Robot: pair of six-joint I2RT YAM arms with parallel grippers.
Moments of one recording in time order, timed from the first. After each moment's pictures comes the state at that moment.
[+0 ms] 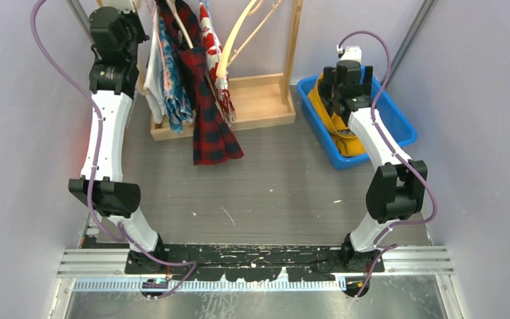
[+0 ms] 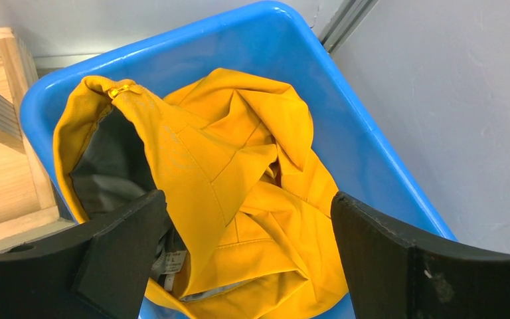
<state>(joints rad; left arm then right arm) -0.08 1.75 2.17 -0.31 -0.22 0.03 0.14 1.68 1.49 -0.21 0.47 -0.06</state>
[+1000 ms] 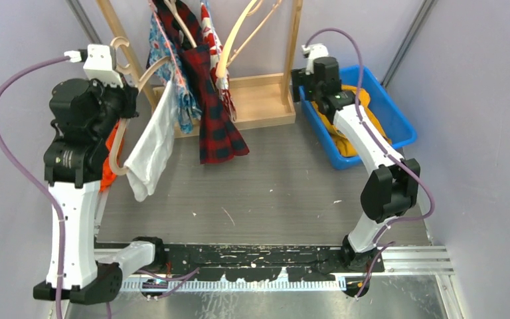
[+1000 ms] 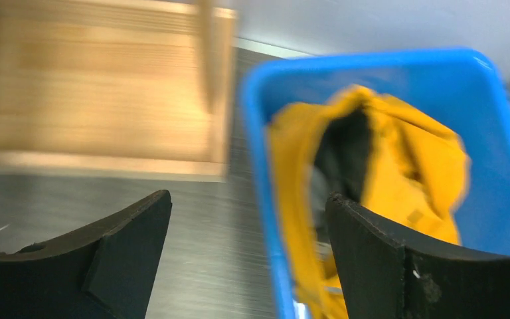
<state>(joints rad) -0.10 1.11 1.70 -0.71 -0.03 0.03 0.26 1.70 1.58 -0.32 0.22 -0.05</state>
